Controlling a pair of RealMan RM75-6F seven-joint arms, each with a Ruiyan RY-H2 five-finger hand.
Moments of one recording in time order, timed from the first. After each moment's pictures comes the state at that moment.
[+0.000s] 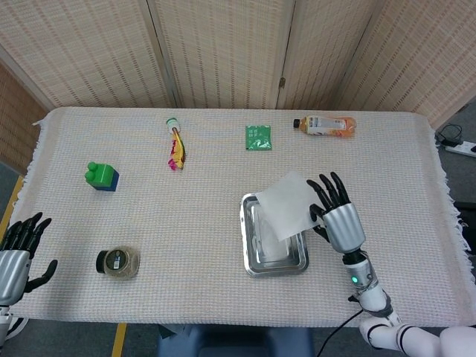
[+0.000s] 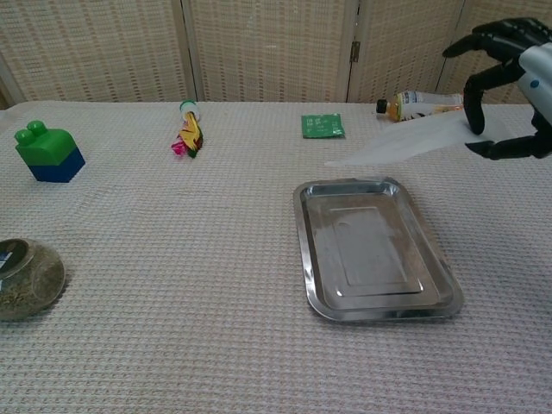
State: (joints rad) left arm -0.11 -1.08 -0.03 -1.60 1.54 1.49 -0.05; right arm 0.45 -1.76 0.15 -0.96 -1.68 1.60 0.00
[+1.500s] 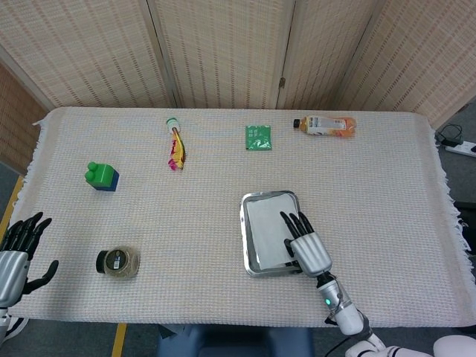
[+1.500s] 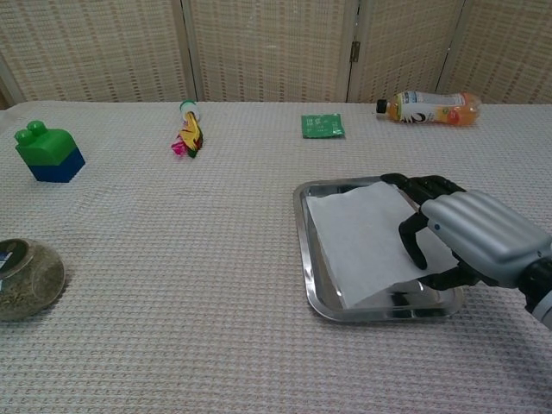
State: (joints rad) left arm -0.10 -1.07 -0.03 -1.60 1.58 1.53 -0.11; right arm 0.40 -1.79 0.03 -1.20 -1.54 1.26 -0.30
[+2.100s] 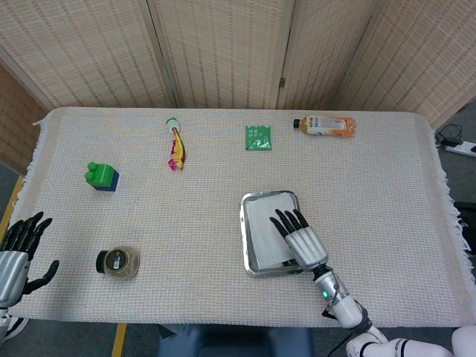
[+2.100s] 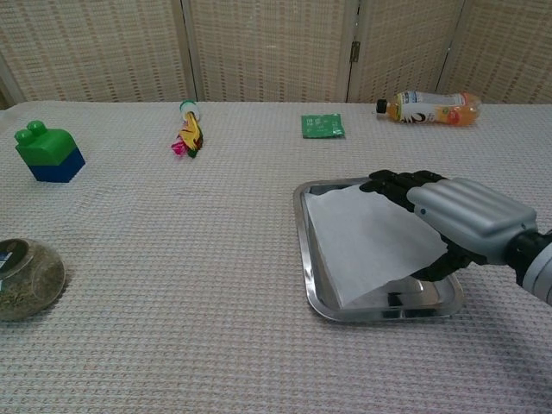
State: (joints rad) left arm -0.10 -1.07 -0.03 -1.59 1.59 1.53 -0.12; right arm 0.46 -1.66 0.09 -1.44 -1.39 1.10 -0.45
